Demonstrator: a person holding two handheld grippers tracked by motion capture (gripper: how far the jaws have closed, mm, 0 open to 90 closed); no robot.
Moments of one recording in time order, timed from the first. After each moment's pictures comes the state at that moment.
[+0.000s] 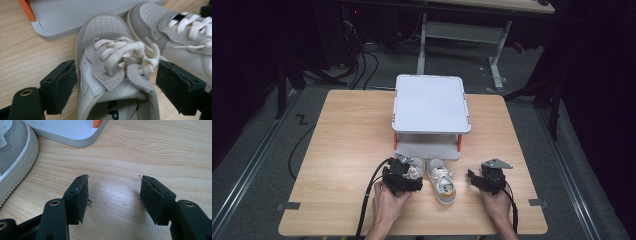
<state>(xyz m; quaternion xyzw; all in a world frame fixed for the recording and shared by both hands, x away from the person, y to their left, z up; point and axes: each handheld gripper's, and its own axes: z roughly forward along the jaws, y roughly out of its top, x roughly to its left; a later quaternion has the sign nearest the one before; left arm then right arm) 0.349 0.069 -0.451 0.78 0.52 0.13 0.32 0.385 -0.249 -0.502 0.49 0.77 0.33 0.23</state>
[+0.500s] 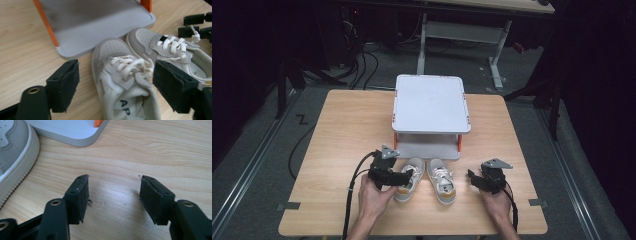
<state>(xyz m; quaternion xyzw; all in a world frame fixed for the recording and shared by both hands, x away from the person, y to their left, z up) 0.346 0.112 -0.420 0.77 0.48 0.15 0.38 0.385 -0.249 -0.501 0.49 0.77 0.33 0.22</state>
